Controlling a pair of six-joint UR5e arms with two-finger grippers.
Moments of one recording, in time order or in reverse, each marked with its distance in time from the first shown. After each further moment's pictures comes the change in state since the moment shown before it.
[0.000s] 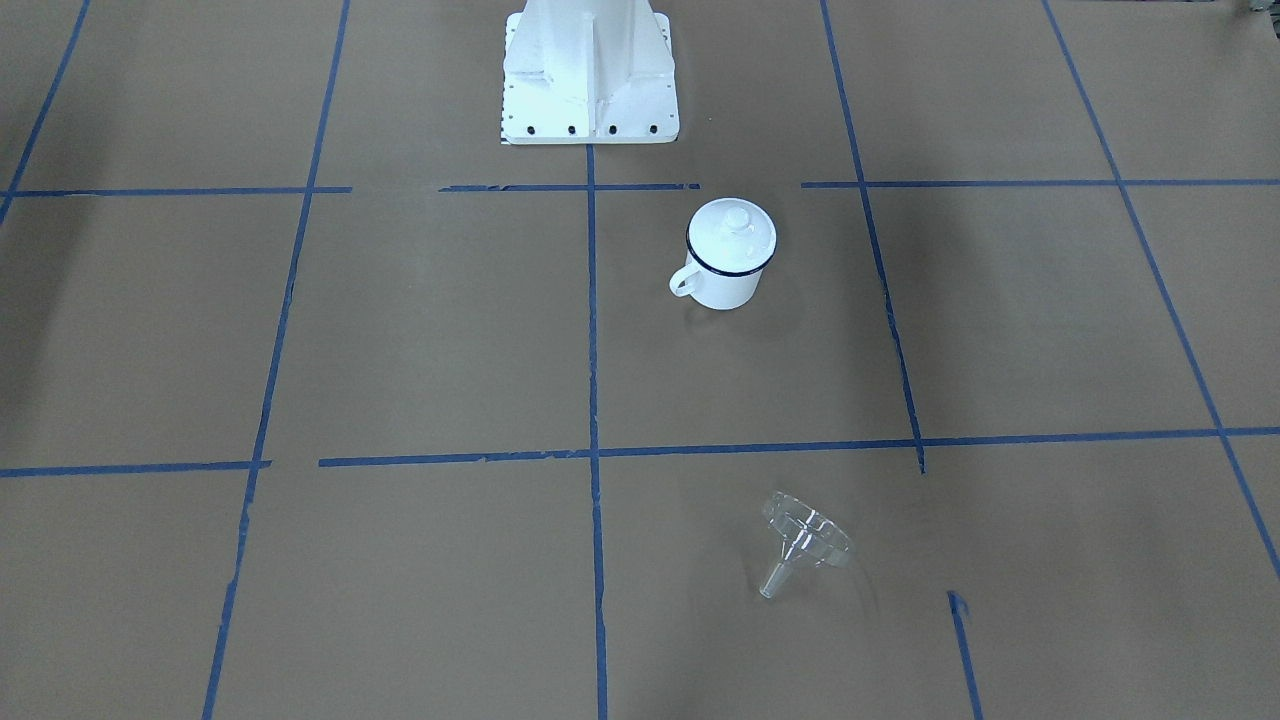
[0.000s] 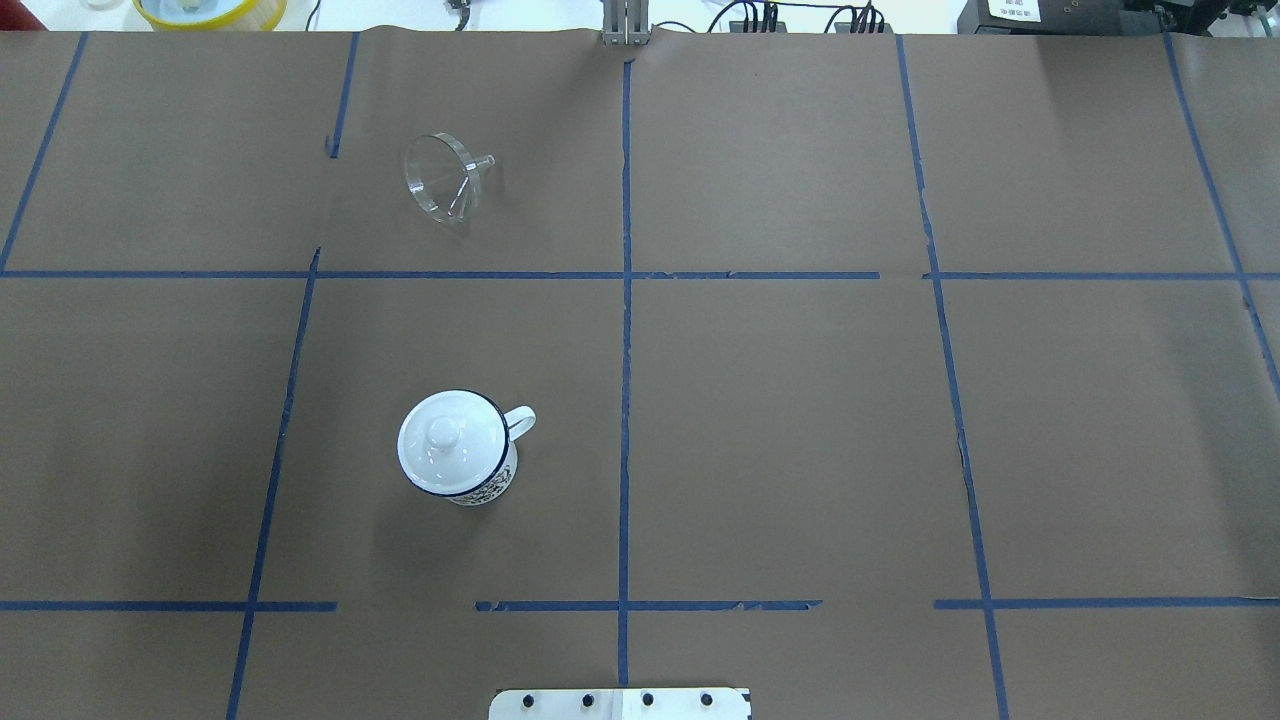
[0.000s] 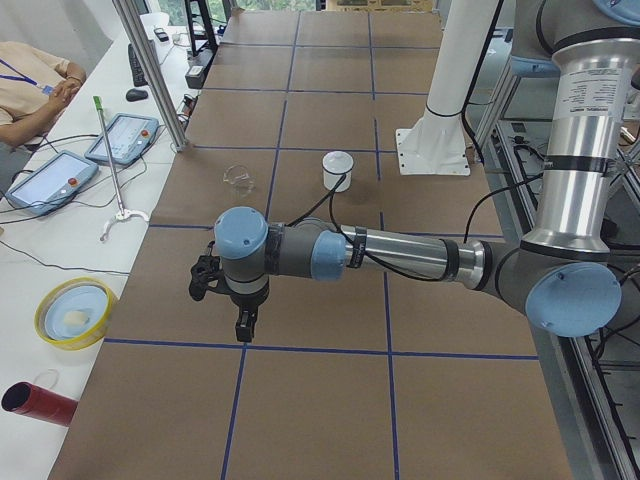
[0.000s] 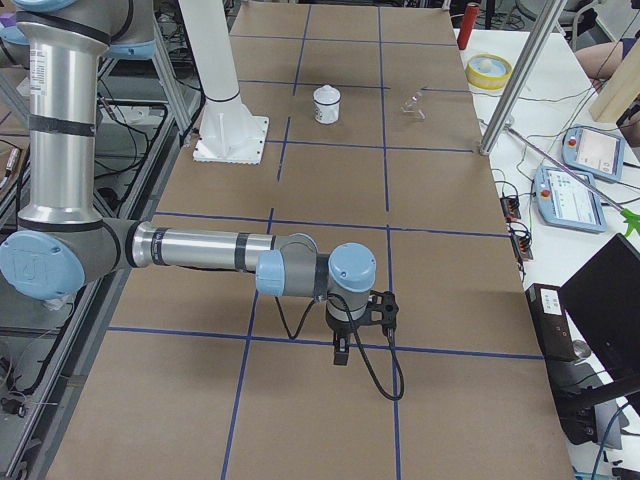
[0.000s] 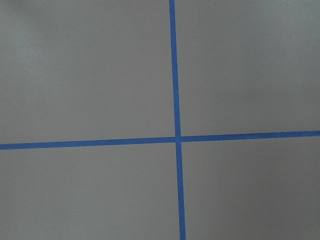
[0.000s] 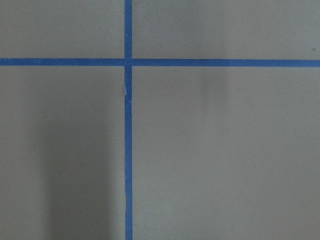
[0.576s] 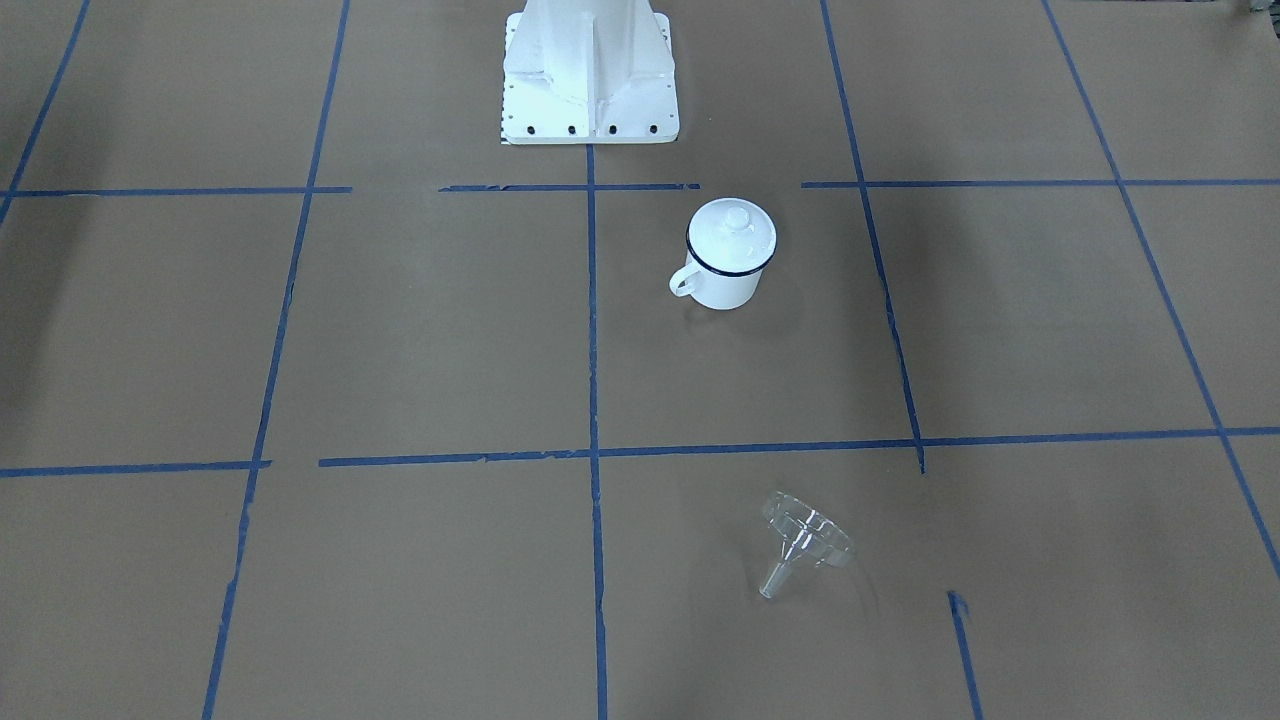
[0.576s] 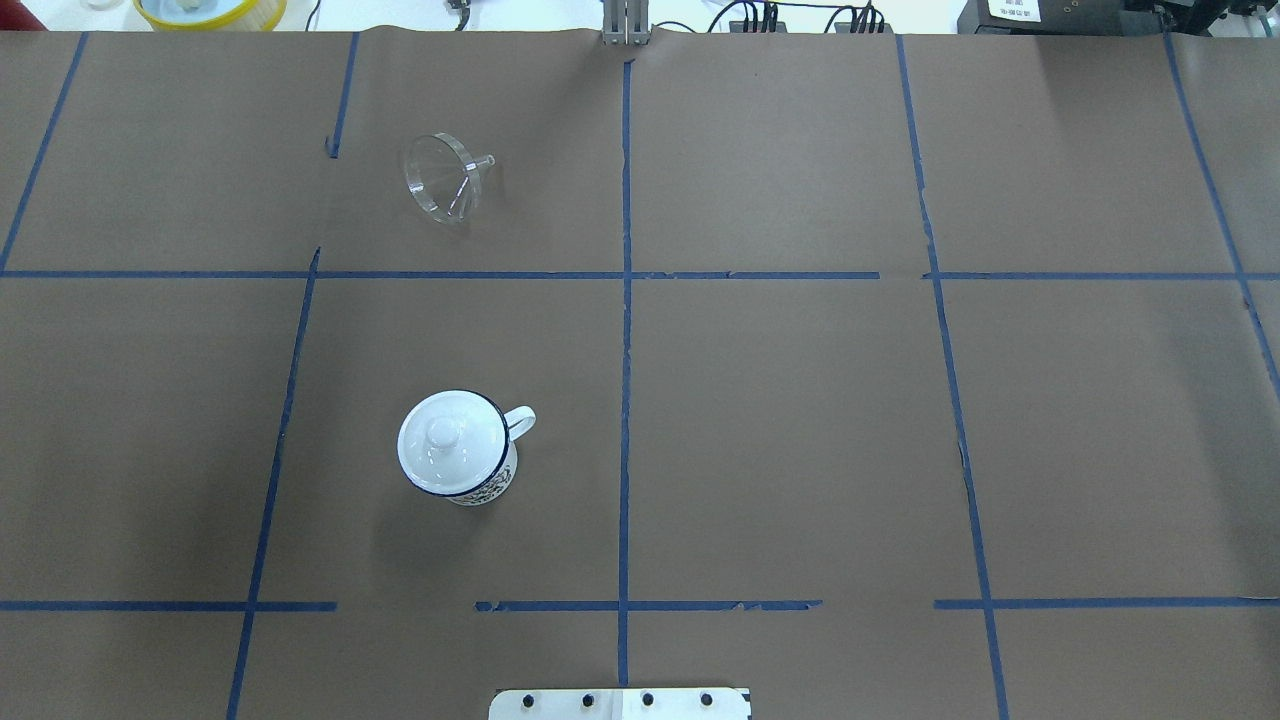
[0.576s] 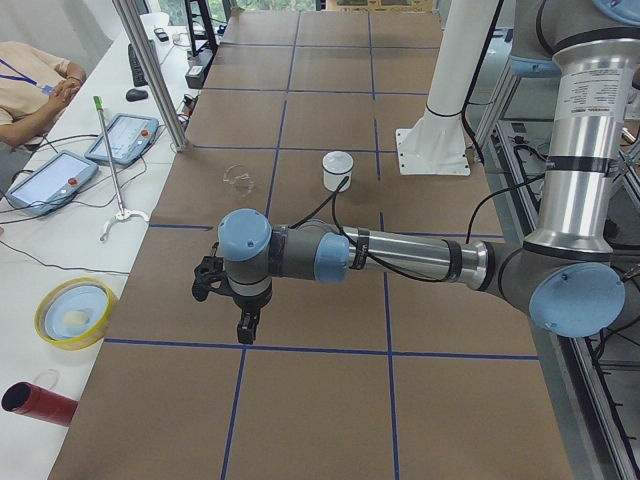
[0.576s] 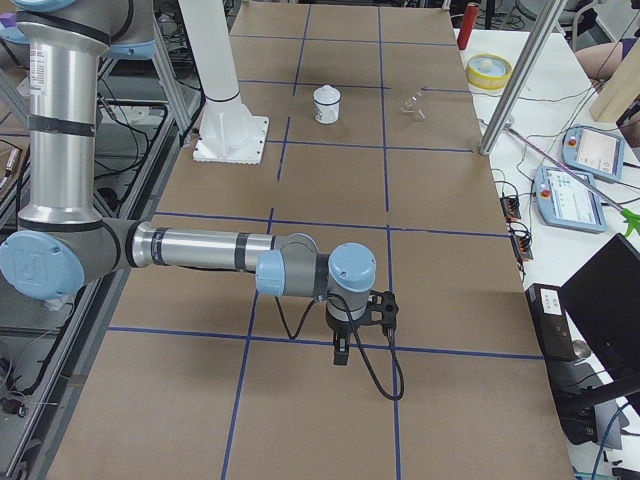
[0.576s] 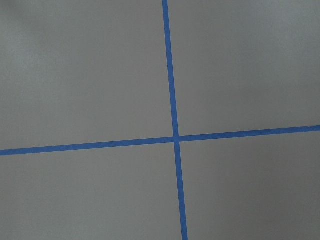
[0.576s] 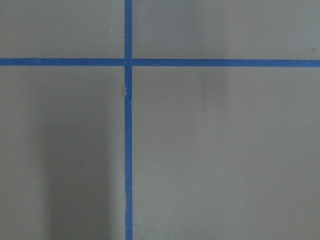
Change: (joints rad) left arm 0.000 0.015 -0.002 -0.004 0.009 0.039; right arm 0.000 0.000 0.000 0.000 0.000 0.000
